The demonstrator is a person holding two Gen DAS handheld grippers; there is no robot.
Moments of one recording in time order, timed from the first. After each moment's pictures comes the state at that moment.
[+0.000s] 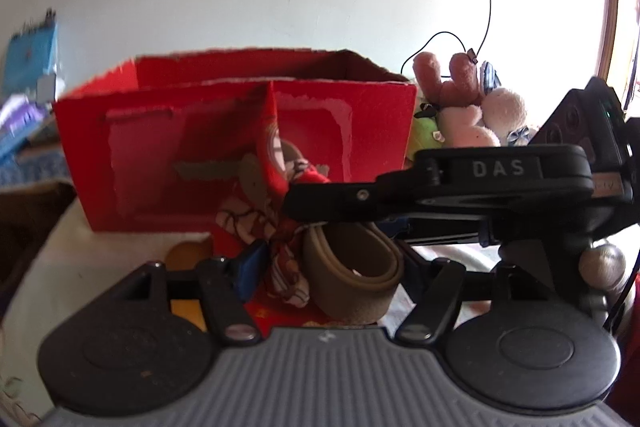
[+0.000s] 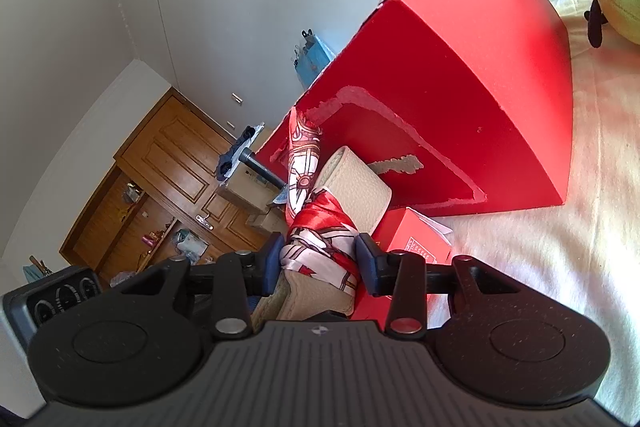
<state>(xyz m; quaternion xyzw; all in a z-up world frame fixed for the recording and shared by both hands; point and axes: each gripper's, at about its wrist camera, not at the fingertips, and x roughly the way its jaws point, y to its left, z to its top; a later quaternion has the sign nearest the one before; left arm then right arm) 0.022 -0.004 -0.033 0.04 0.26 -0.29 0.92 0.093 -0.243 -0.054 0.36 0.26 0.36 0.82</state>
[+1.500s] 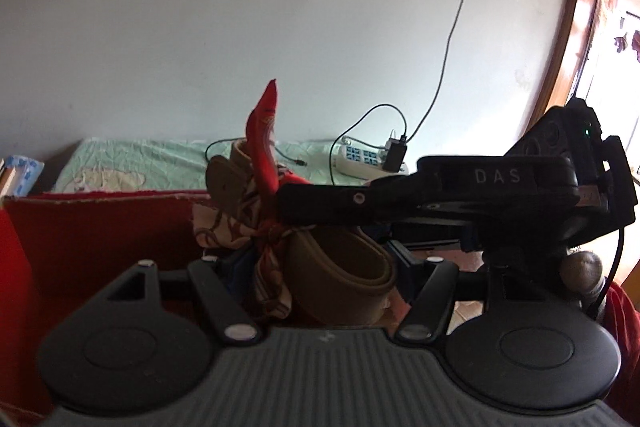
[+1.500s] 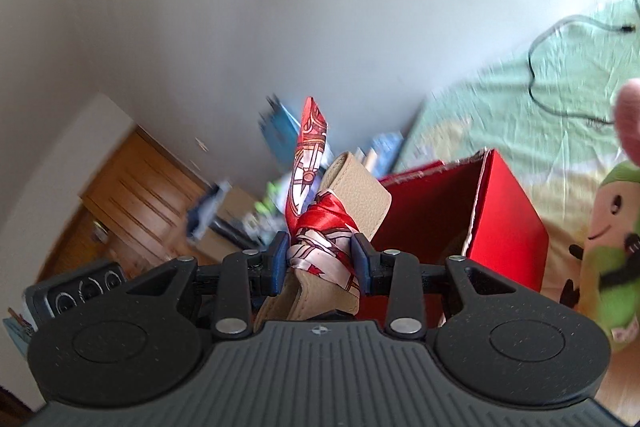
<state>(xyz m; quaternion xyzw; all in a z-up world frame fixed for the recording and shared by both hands) 0.189 -0.054 0.075 -0.01 0.28 -0.42 0.86 0.271 -0.295 0.071 0.35 0.29 0.28 0.84</state>
